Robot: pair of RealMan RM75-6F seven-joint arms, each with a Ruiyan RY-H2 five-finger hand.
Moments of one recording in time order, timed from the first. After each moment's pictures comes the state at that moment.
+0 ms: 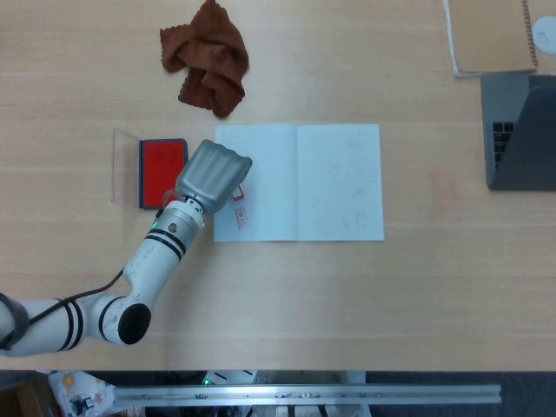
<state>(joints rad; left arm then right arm) -0.82 -1.72 -0.05 -1.37 0.95 0.95 0.68 0.03 -0.99 0.01 -1.57 -1.52 1.44 0.21</state>
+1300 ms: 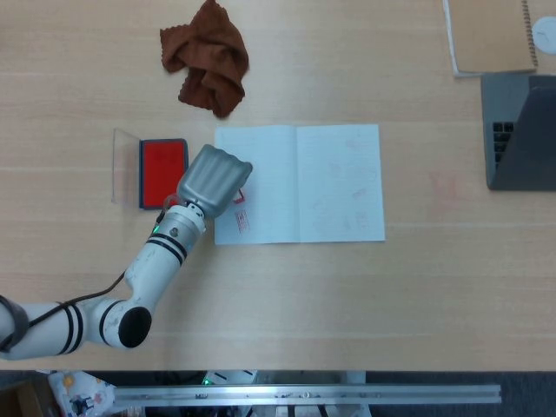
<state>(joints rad) -0.81 -1.72 -0.06 -1.39 0.95 0.94 0.72 0.03 -1.00 0.01 -1.56 -1.52 1.45 0.22</state>
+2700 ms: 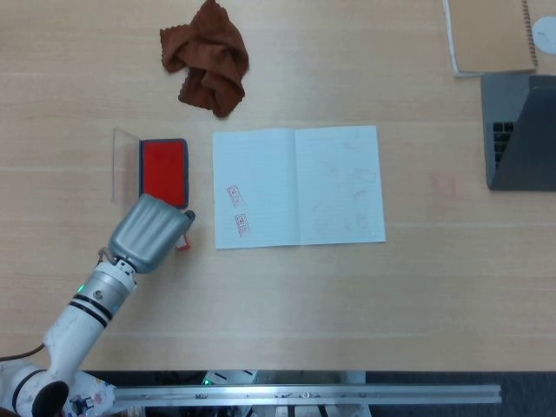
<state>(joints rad) -0.54 -1.51 0.14 -1.54 1.33 1.14 0.60 0.05 -1.01 0.00 -1.55 -1.54 1.44 0.25</state>
